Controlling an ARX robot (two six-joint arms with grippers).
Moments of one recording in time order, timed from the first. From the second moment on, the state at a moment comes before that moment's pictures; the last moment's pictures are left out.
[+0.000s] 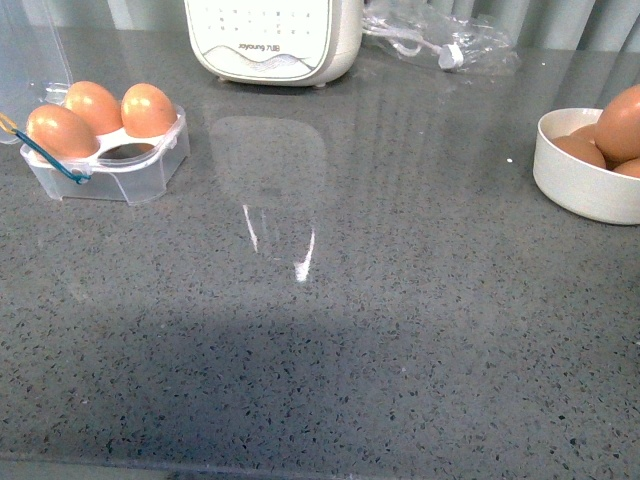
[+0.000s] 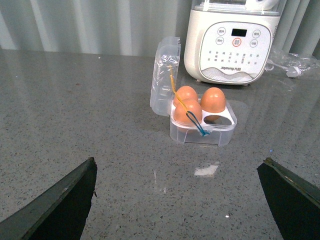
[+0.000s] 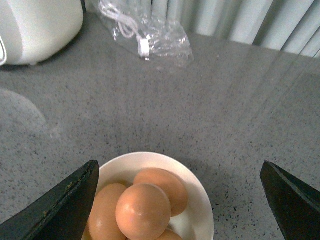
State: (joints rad) left arm 0.00 0.00 0.03 0.00 0.00 0.00; right arm 0.05 1.40 0.78 0.29 -0.03 -0.14
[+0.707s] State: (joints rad) left arm 0.00 0.00 0.03 0.00 0.00 0.00; right arm 0.03 1.55 0.77 0.33 -0.13 -0.07
